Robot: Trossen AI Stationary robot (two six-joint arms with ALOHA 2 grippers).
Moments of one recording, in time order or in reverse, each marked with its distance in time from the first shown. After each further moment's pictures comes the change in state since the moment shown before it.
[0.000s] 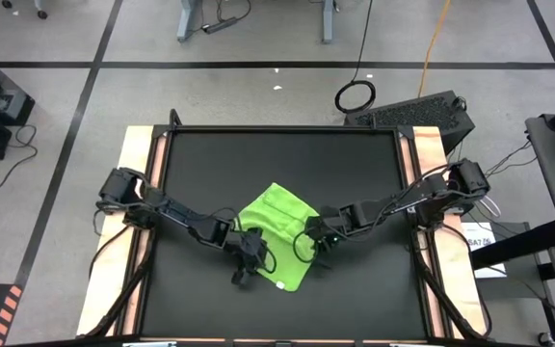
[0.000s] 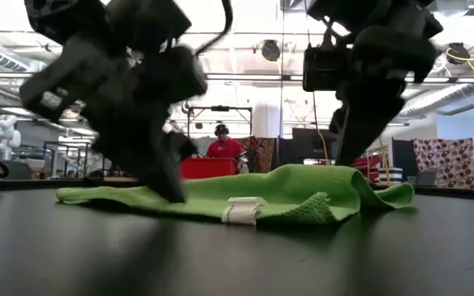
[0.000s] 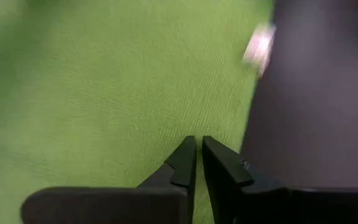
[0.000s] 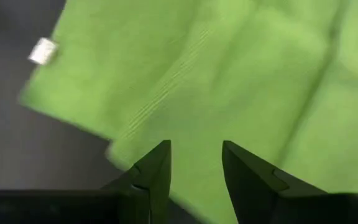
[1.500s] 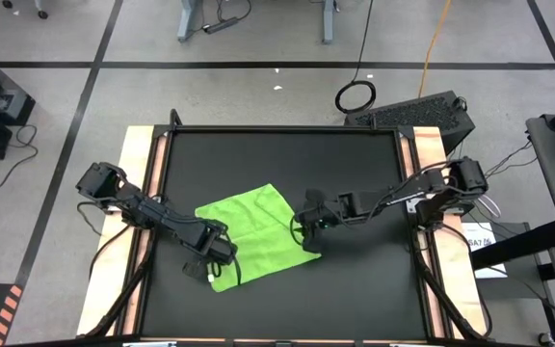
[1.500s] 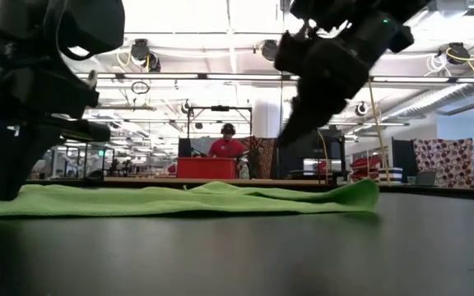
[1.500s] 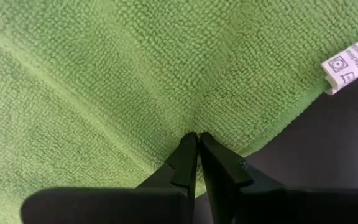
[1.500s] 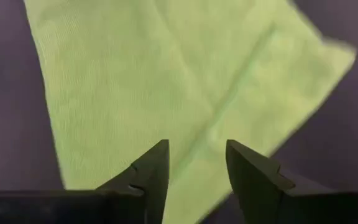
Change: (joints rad) left arm -0.120 -0.141 0.014 -0.916 -0.066 0.208; right arm -0.106 0.005 0.000 0.239 0.119 -0.300
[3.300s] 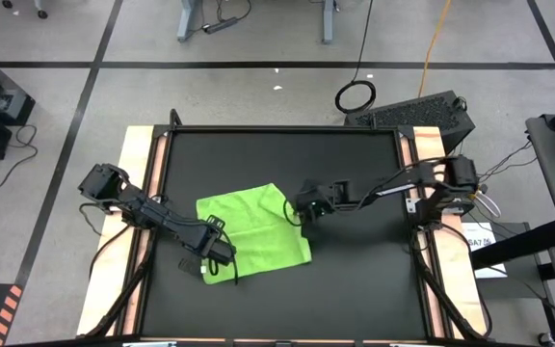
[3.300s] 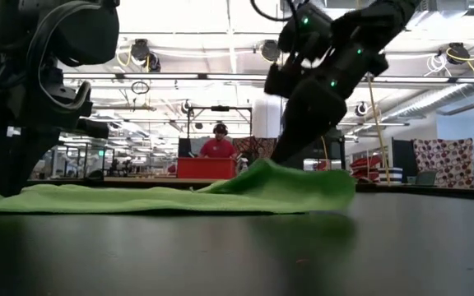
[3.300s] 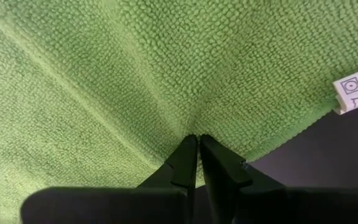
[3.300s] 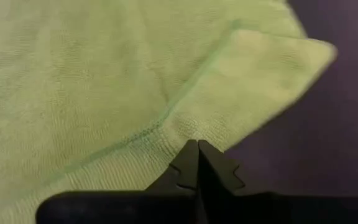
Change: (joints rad) left arm -0.001 0.003 0.023 -0.113 -0.110 0.023; right arm -0.137 0.054 0.000 0.011 -0.080 -0.124
